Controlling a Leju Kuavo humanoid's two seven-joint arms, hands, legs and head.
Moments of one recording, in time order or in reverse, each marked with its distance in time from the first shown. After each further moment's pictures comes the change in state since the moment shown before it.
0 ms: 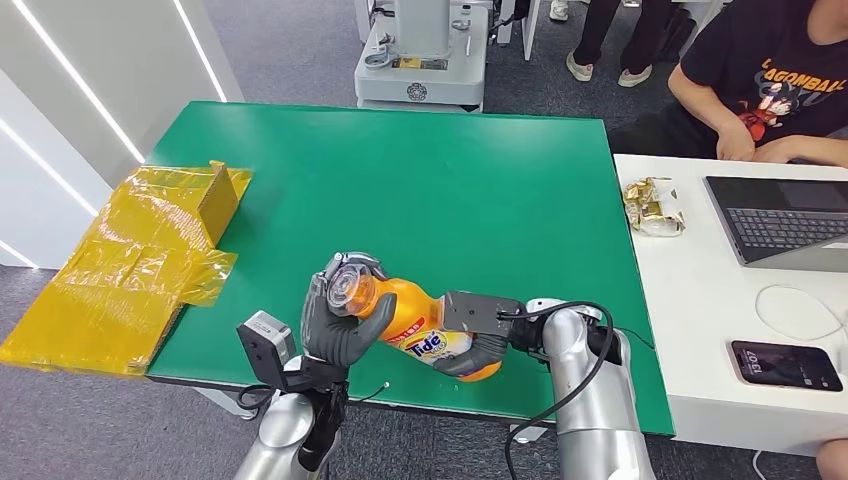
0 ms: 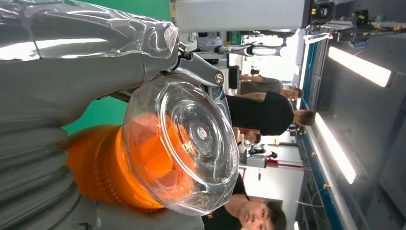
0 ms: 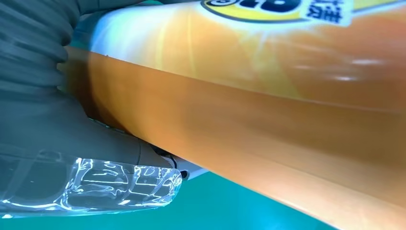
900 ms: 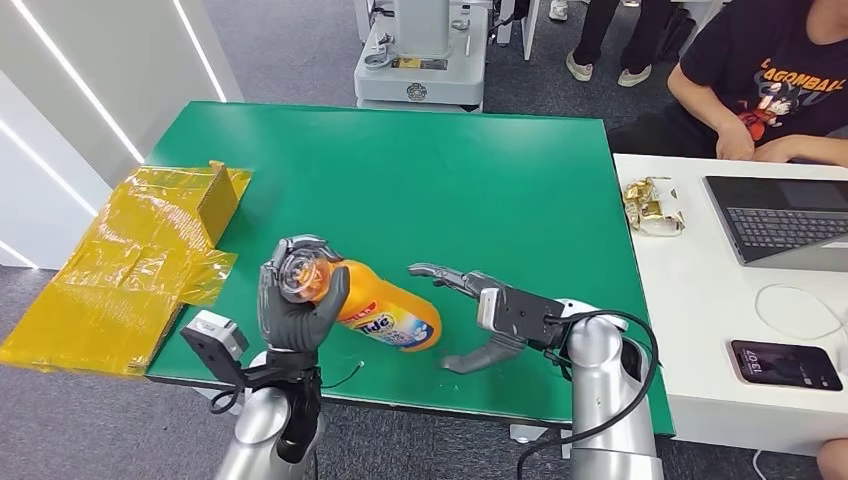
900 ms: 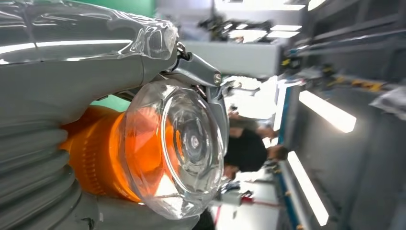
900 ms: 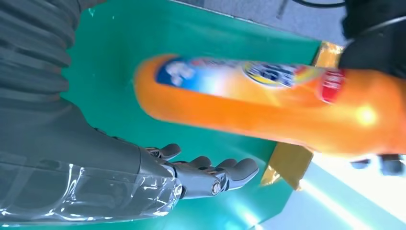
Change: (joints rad) left arm 0.010 0.006 0.072 -0.107 0.021 0.085 -0.062; right arm 0.082 0.000 -0.003 -0.195 -0.252 0.000 -0.063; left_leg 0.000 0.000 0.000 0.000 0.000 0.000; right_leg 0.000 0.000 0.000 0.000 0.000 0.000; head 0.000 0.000
